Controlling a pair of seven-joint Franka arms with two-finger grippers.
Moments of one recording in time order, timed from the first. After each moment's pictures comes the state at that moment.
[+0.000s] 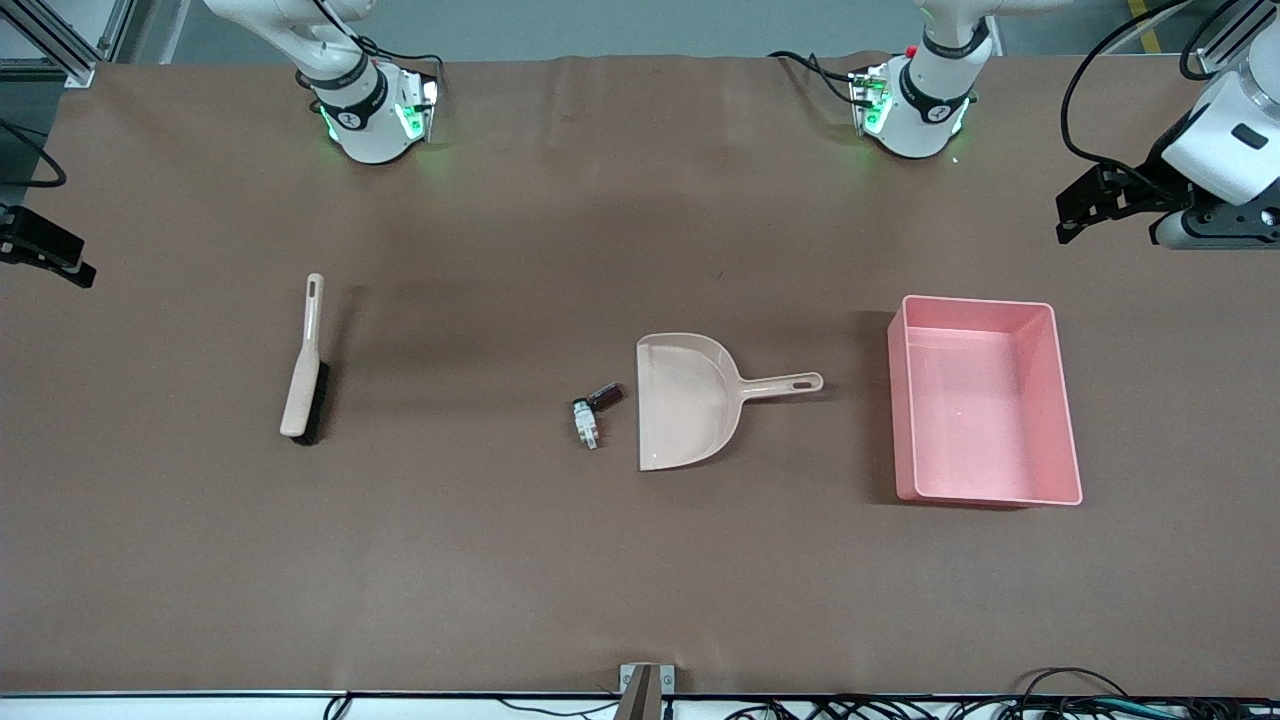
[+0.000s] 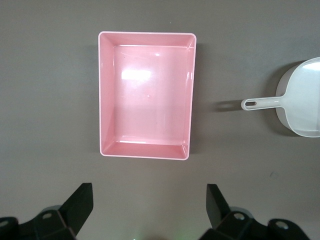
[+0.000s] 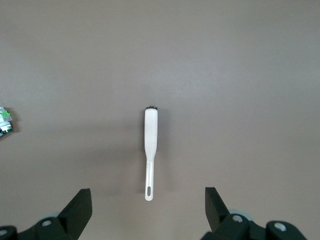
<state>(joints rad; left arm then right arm) -0.03 -0.10 -0.09 -1.67 0.02 1.56 -0.07 -0.01 0.08 -0.07 -1.38 -0.02 1.48 -0.07</state>
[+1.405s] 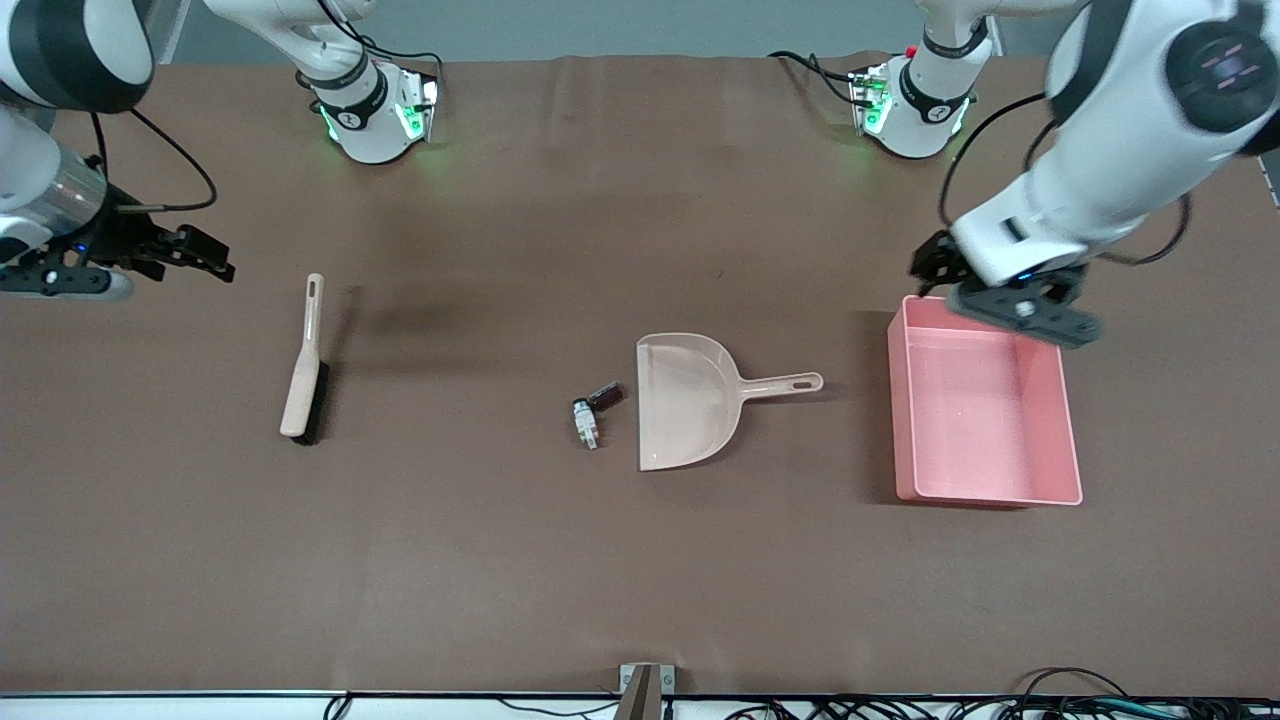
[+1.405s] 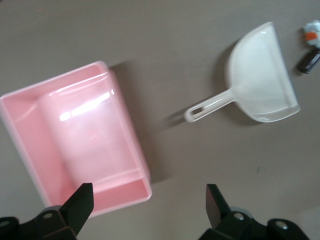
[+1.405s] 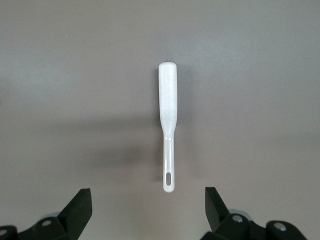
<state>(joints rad) -0.08 0.13 -0.30 -1.66 0.01 1.77 0.06 0.00 -0.18 -0.06 -2.12 0.04 1.90 -0.02</state>
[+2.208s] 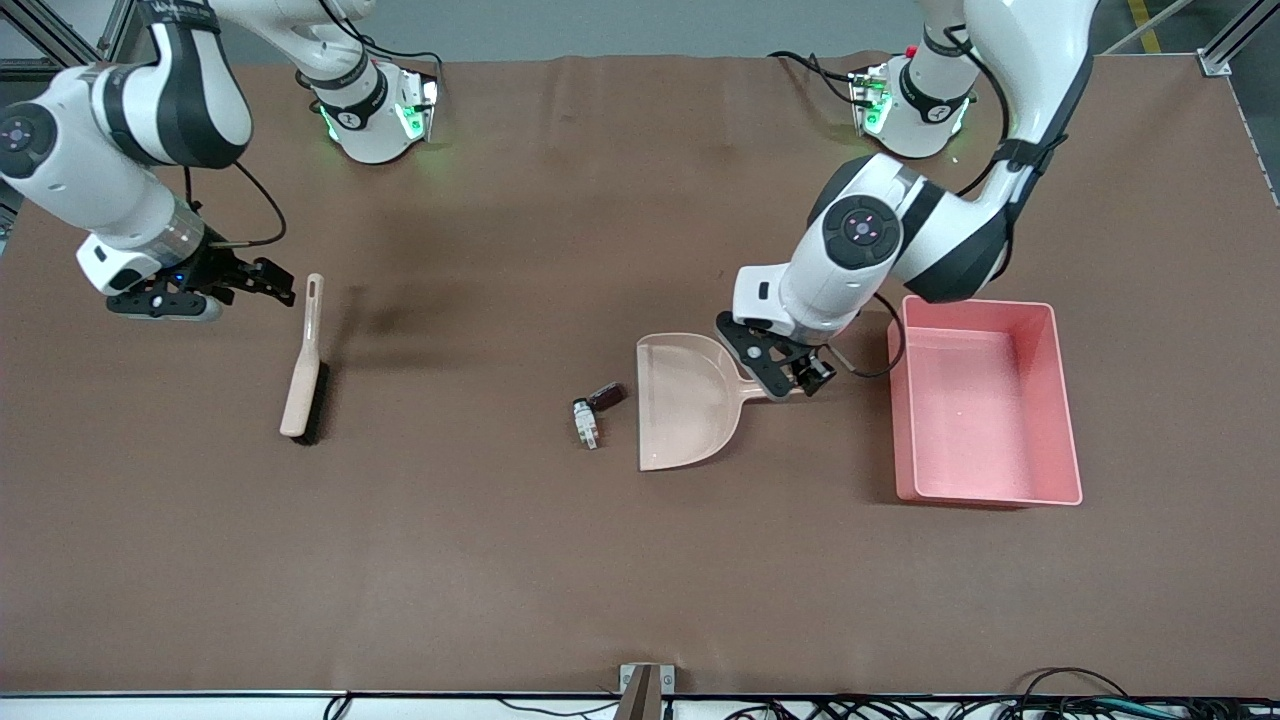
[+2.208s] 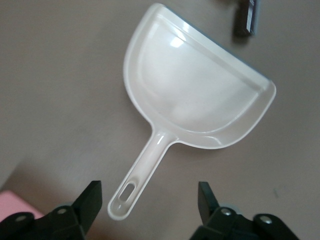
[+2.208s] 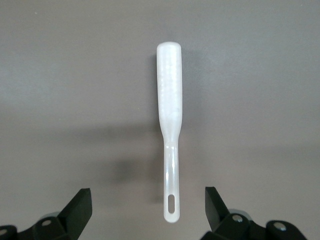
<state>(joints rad) -0.16 0.41 -0.45 -1.79 0.15 2.19 0.37 0.00 -0.18 -0.06 -2.43 0.04 2.26 -0.01</state>
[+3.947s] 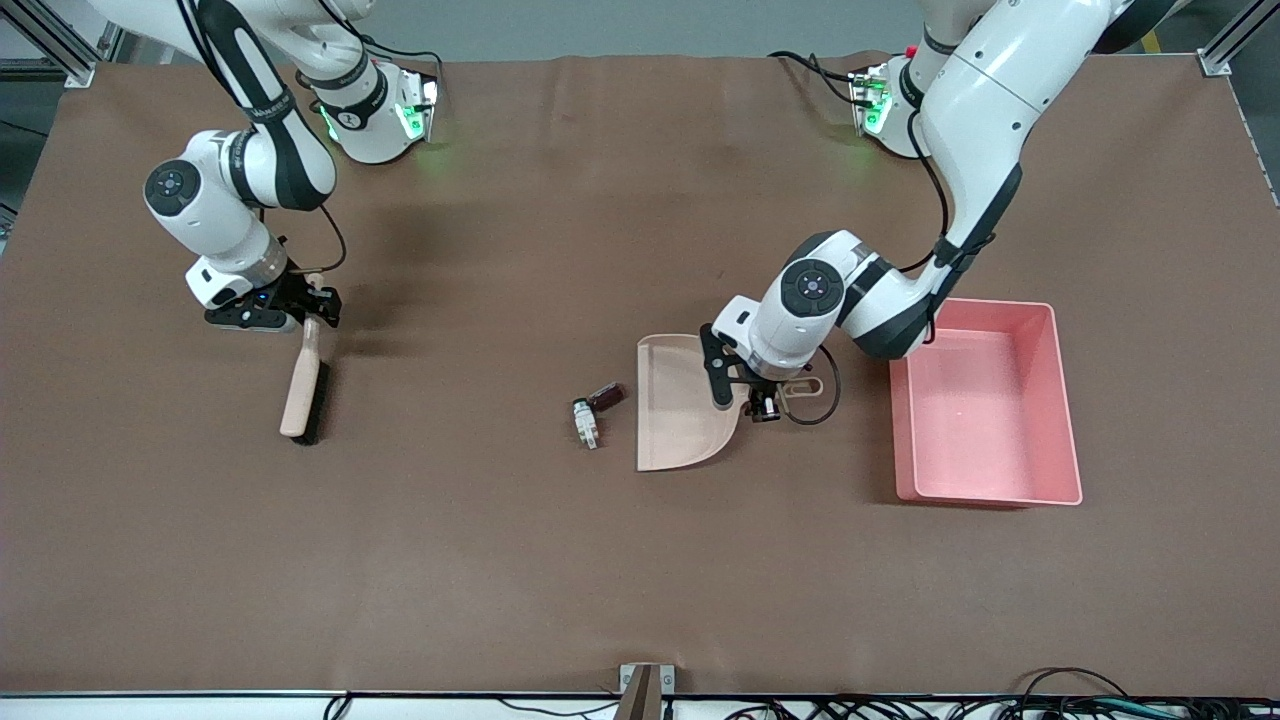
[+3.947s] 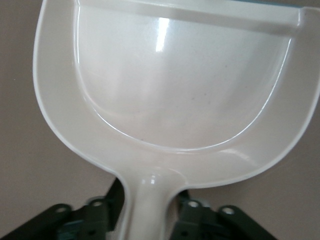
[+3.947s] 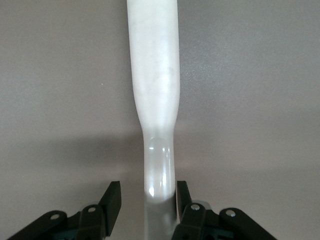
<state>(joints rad) -0.16 0.63 -0.45 -1.84 0.37 2.50 0.62 0.00 0.04 -0.06 -2.69 0.04 2.80 -0.01</state>
